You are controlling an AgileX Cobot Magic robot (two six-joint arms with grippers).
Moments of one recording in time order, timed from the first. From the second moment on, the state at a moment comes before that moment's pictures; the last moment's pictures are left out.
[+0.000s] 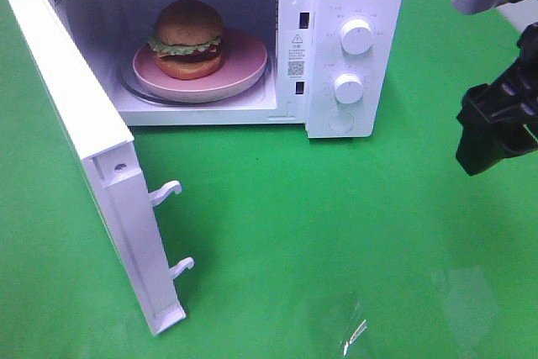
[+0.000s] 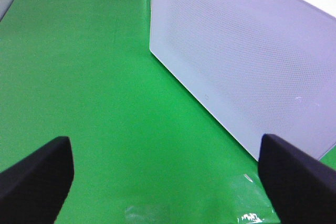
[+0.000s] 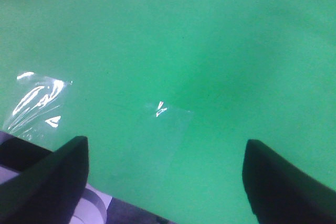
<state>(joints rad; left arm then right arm) 0.03 -0.01 -0.52 -0.16 1.07 0.06 0.40 1.29 -1.01 -0.11 1.03 0.09</state>
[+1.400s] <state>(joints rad) 0.03 -0.01 -0.52 -0.16 1.07 0.06 0.20 0.22 -0.61 -0.08 1.08 0.09</state>
